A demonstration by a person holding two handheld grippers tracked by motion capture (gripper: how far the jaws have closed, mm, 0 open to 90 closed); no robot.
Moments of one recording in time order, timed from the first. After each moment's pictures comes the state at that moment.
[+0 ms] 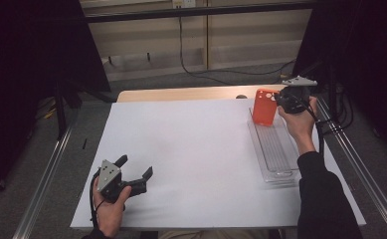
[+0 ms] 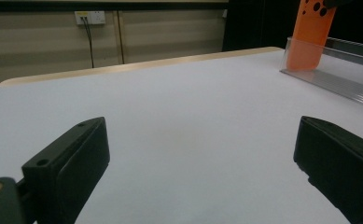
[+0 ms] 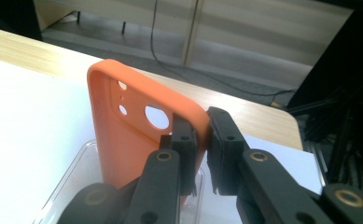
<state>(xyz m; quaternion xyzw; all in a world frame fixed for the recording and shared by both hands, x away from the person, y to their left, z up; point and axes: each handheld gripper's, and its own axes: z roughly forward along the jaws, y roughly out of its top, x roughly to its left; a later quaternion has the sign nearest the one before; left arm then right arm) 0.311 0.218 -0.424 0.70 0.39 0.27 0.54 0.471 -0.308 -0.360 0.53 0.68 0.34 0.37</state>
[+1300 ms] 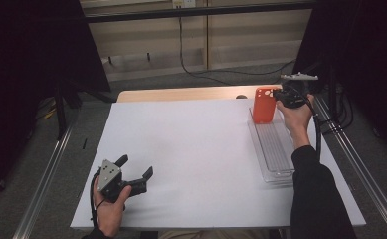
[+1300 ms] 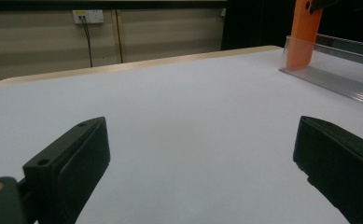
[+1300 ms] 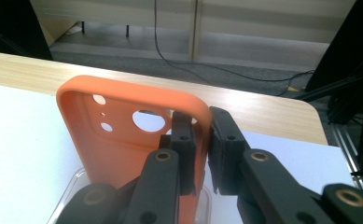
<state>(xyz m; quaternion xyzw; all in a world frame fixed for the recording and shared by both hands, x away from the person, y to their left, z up) 0.311 0.218 -0.425 0.70 0.39 0.27 0.54 0.494 -0.316 -0.367 0.58 0.65 0.37 0.33</state>
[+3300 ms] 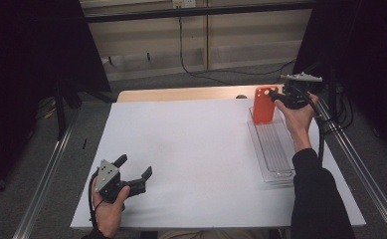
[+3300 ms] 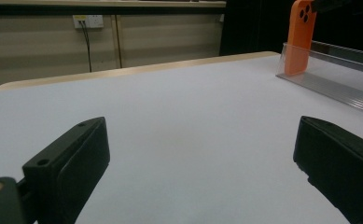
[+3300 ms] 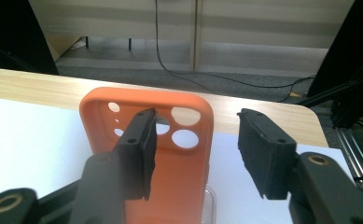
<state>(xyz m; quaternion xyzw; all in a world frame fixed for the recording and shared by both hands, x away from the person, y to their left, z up) 0.310 0.220 -0.422 0.69 0.39 0.27 0.55 0.485 -0.314 -0.360 0.58 0.63 0.39 0.34</state>
